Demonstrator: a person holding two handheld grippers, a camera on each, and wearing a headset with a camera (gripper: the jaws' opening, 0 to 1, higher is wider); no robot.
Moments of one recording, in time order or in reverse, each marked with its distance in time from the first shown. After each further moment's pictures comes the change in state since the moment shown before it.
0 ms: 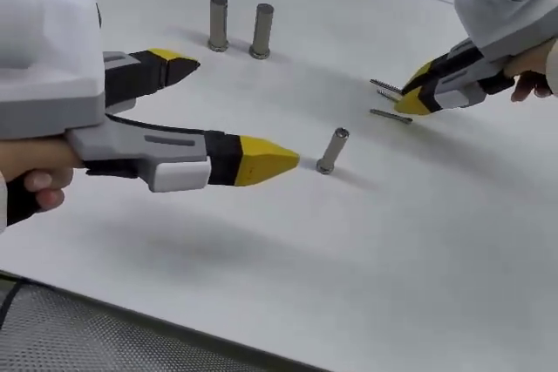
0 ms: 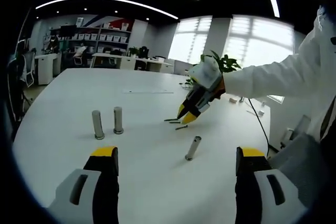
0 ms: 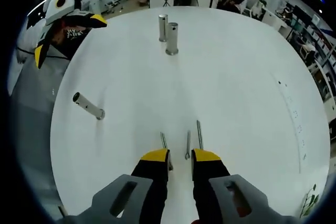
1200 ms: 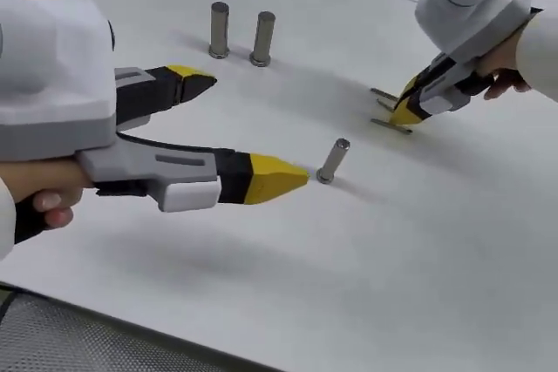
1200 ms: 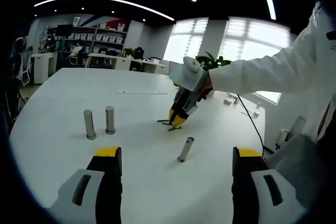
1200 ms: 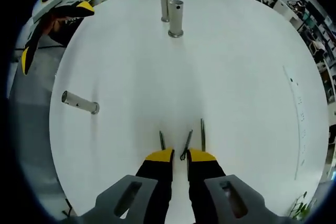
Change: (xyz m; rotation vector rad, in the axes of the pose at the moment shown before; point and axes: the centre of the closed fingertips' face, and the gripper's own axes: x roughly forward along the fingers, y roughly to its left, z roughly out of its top) left arm 0.004 -0.012 -0.005 -0.019 -0.002 -0.062; right arm 0.012 0.002 -0.004 -0.066 0.200 0.029
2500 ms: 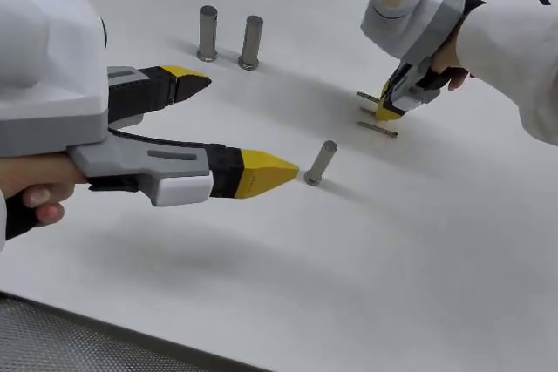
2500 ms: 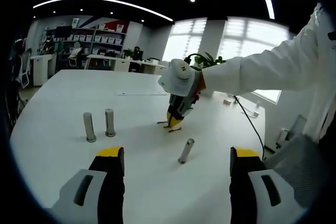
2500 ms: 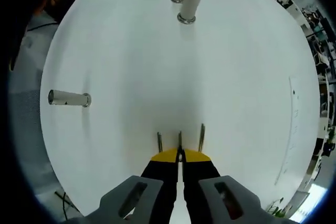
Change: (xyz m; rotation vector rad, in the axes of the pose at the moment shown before) left arm 0.007 0.002 0.003 0.015 -0.004 -0.005; right arm 0.009 -0.014 0.000 -0.104 0.201 -0.067
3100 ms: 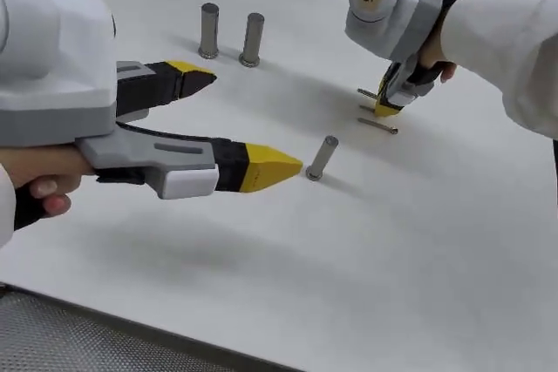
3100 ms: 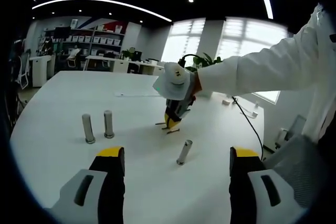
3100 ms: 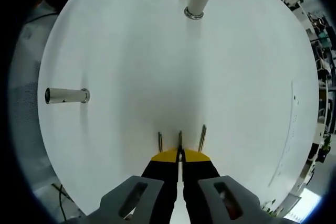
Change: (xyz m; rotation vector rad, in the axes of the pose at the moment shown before) left arm 0.001 -0.002 0.003 0.003 -0.008 -0.010; right arm -0.003 0.001 -0.003 -0.054 0.060 -0.009
